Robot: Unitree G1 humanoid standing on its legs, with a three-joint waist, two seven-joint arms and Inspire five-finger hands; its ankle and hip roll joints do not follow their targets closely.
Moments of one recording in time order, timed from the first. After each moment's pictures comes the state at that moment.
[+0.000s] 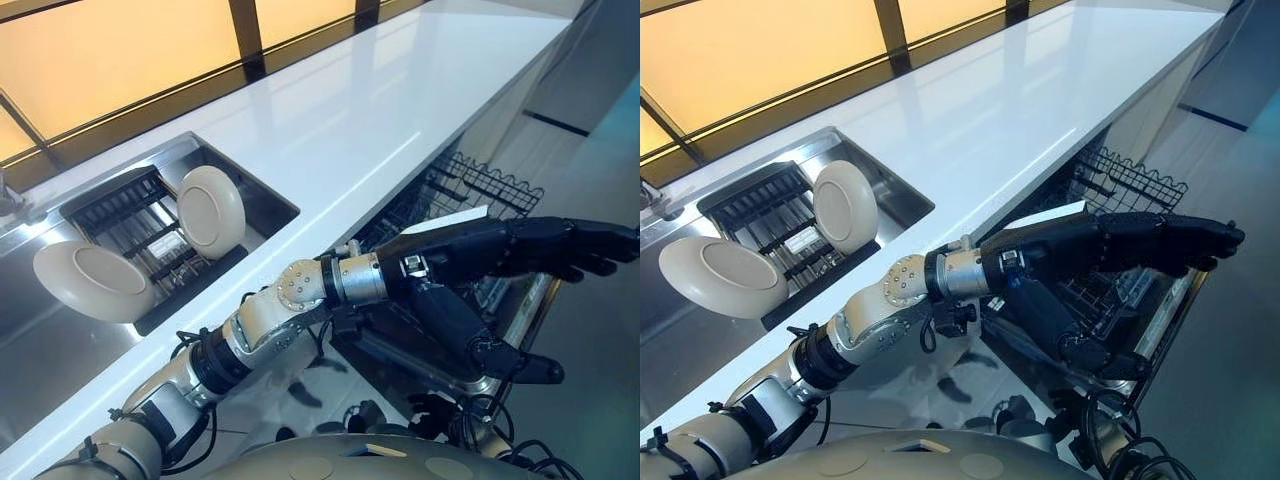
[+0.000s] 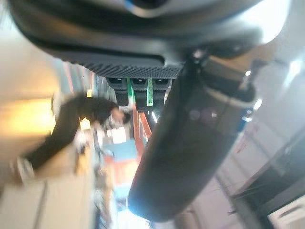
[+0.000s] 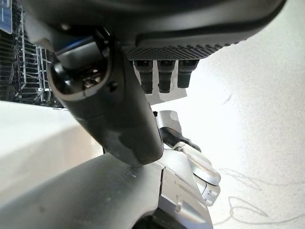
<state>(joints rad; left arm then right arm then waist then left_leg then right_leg) -0.49 0.31 -0.71 -0.33 -0.44 -0.01 -0.41 0.01 -0.34 0.47 1.08 -0.06 0.04 0.07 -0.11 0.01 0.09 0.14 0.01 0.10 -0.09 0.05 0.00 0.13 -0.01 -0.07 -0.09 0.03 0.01</state>
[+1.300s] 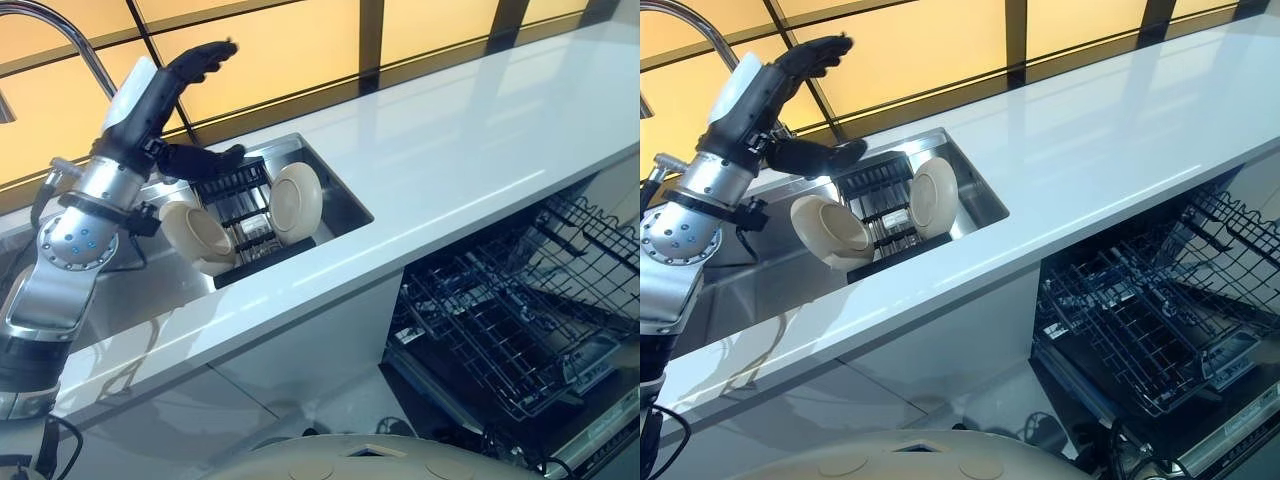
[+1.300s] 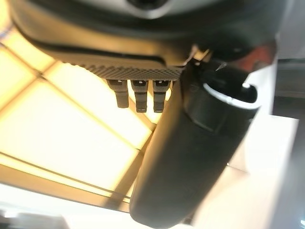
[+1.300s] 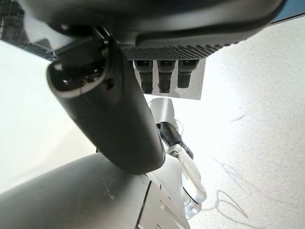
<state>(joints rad) -0.19 0.90 0.07 -0.16 -0.11 -0.06 -0.01 0.09 -0.39 0.37 1.21 -0.15 -0.09 0.11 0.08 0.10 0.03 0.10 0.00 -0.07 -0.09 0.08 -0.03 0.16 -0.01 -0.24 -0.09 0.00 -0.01</state>
